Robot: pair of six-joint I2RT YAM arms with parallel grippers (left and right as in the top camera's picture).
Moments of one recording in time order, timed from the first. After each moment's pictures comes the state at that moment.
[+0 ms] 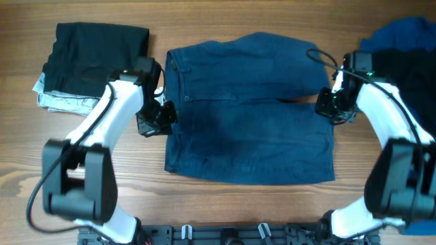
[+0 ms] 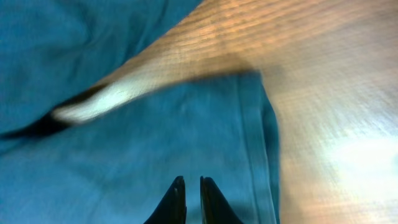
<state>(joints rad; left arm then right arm) -0.17 1.75 1.21 -1.10 0.26 -0.41 -0.13 1.71 1.17 -0.89 -0.08 0.22</state>
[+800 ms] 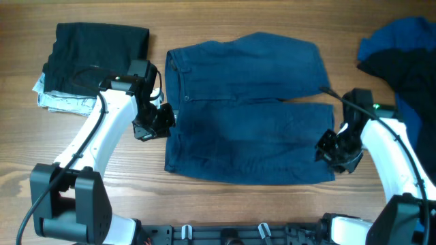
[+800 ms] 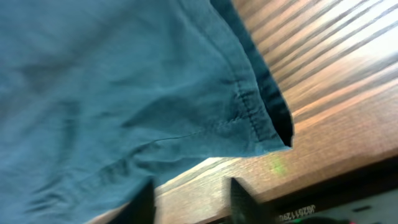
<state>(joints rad) -0.17 1.64 1.18 -1.12 0.26 -0.42 -0.13 1.44 0.86 -1.17 -0.12 0.55</state>
